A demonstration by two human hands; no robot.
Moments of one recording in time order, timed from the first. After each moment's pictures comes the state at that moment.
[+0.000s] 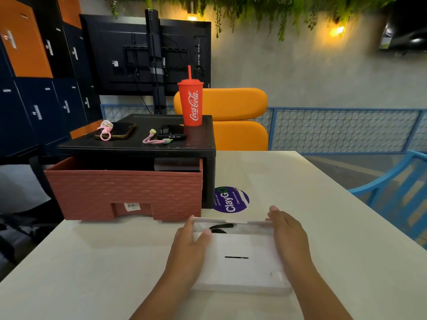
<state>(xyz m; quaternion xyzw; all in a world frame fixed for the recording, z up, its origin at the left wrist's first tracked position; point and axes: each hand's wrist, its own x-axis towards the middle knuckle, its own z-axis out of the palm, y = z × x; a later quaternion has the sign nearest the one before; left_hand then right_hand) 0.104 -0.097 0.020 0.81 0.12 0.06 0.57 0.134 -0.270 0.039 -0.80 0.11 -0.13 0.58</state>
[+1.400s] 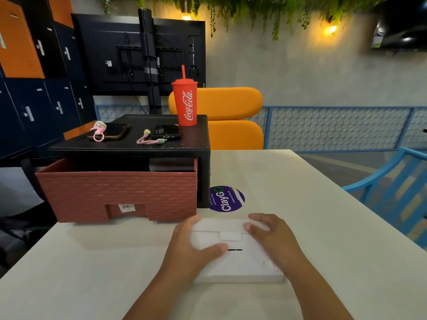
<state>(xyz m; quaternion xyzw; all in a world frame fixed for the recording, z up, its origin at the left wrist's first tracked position) 0.109 -0.092 0.006 0.82 0.03 0.09 0.57 0.142 -0.279 0.021 -0.83 0.00 -0.04 0.55</state>
